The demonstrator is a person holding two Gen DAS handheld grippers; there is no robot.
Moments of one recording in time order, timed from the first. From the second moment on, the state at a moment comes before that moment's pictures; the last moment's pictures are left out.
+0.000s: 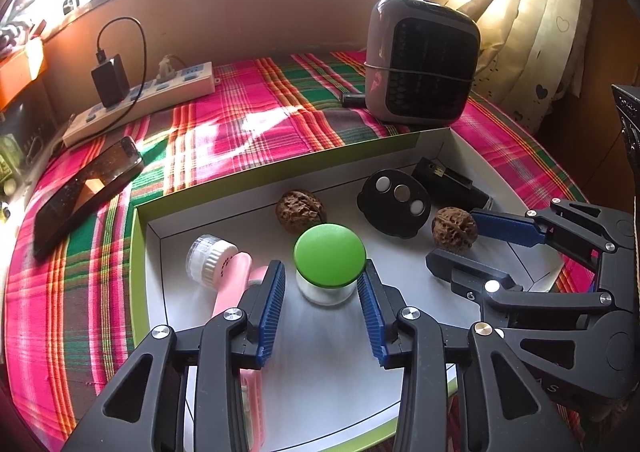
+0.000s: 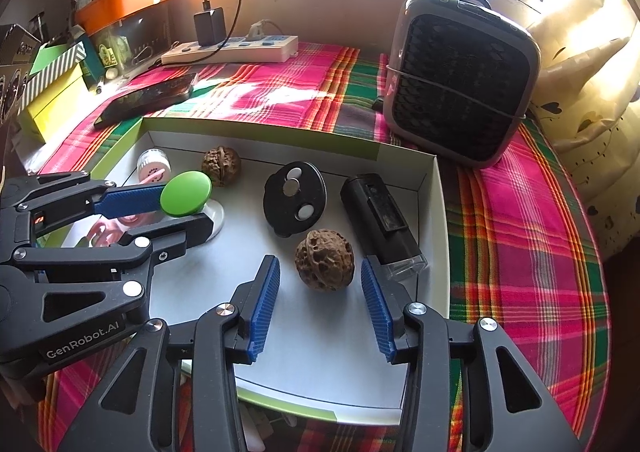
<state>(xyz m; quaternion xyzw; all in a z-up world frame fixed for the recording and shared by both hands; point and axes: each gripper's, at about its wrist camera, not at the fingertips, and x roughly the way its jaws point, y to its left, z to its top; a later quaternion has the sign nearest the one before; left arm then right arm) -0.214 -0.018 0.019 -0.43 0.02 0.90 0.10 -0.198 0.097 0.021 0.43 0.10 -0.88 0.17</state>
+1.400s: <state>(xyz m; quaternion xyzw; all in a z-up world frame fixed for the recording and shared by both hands) -0.133 -0.037 0.046 -0.39 -0.01 0.92 0.07 -0.130 0.128 0.049 0.39 0.03 -0.91 0.15</state>
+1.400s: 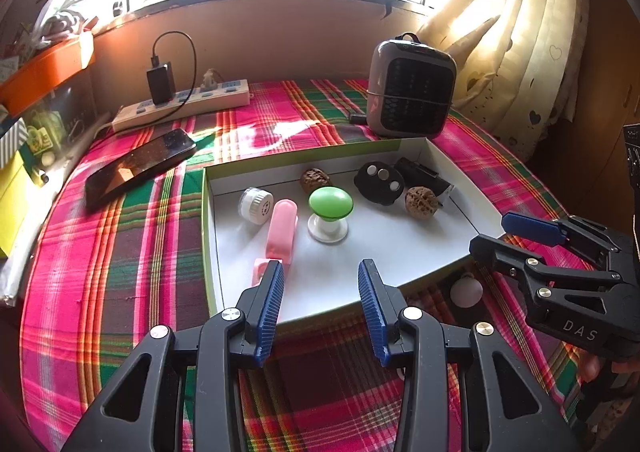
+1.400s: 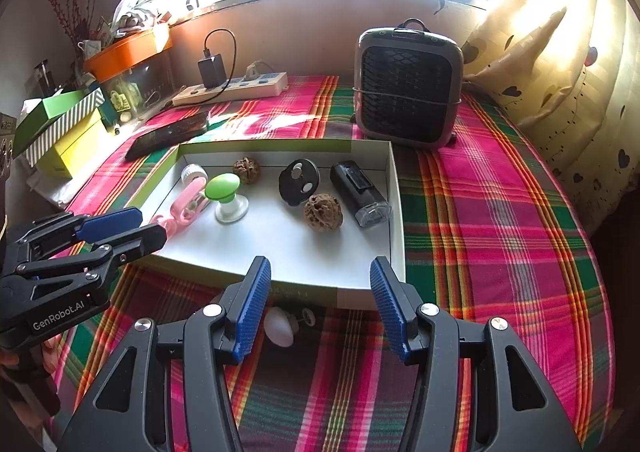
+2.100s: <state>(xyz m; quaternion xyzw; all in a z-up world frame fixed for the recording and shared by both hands) -0.099 -0.013 0.030 -0.41 -0.01 0.90 0.12 -0.097 0.142 0.034 0.39 0.02 -0.91 0.14</state>
